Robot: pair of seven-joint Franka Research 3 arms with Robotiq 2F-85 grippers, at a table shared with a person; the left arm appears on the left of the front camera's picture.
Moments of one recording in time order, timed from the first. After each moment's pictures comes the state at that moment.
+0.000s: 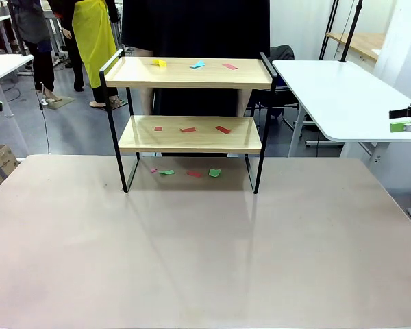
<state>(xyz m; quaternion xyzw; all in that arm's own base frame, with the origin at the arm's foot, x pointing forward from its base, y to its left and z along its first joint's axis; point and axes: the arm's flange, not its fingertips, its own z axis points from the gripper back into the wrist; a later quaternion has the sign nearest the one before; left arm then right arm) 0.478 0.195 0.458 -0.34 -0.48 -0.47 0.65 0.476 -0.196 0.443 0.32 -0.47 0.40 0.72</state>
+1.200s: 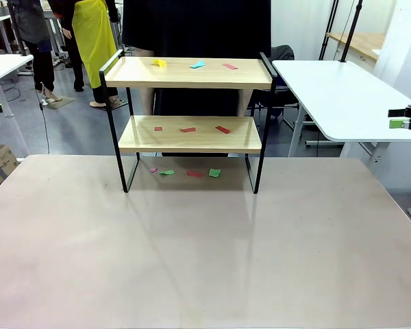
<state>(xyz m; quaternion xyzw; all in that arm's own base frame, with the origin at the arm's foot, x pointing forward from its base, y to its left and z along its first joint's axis) 0.521 0.237 0.406 -0.38 -0.54 -0.50 0.56 0.525 -0.235 0.409 0.35 -0.50 0.37 0.70</state>
